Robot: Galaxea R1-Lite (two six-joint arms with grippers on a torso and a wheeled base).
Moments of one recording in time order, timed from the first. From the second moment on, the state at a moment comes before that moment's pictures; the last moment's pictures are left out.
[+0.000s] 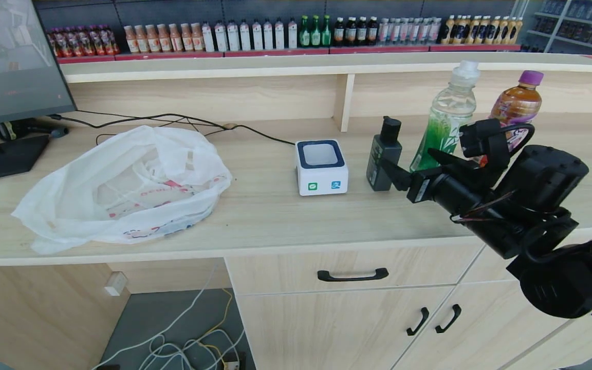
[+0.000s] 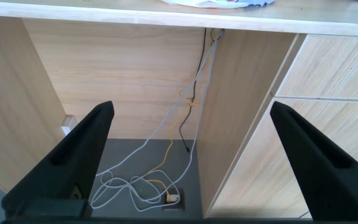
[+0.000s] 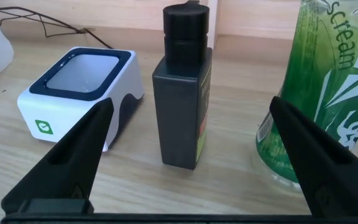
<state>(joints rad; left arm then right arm) 0.00 0.00 0.00 0.00 0.00 0.00 0.36 1.86 -0.77 -1.27 -0.03 -0.05</state>
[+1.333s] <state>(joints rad) 0.00 0.00 0.00 0.00 0.00 0.00 0.39 2.10 -1.02 -1.34 -0.17 -0.02</state>
